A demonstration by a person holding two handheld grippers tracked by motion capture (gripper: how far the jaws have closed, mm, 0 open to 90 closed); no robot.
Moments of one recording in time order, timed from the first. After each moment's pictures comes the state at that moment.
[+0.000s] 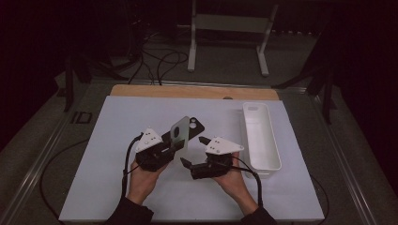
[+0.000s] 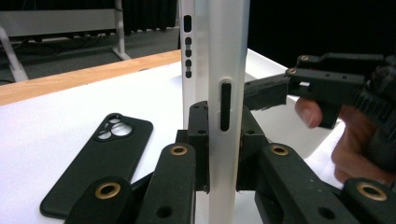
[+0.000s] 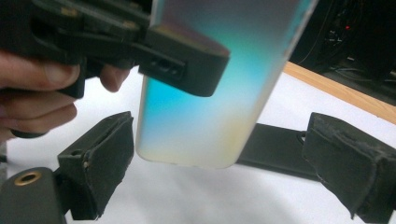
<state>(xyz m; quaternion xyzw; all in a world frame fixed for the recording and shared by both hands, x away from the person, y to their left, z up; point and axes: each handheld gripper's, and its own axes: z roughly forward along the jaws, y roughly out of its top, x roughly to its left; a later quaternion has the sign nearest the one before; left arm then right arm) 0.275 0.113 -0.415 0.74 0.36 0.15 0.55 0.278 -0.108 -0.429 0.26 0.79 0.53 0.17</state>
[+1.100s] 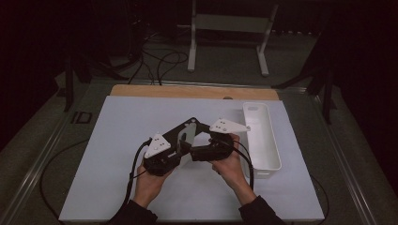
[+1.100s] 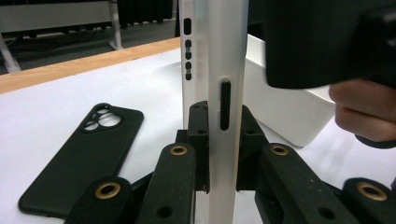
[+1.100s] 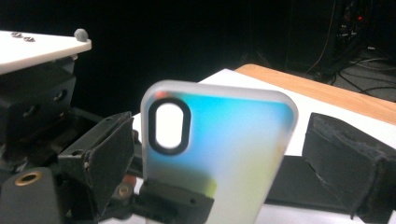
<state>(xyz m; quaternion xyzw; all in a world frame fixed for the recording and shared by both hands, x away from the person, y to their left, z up) 0.270 0.095 -0.431 0.76 0.35 0.15 0.53 0.305 -0.107 -0.398 0.31 0.75 0.58 0.11</state>
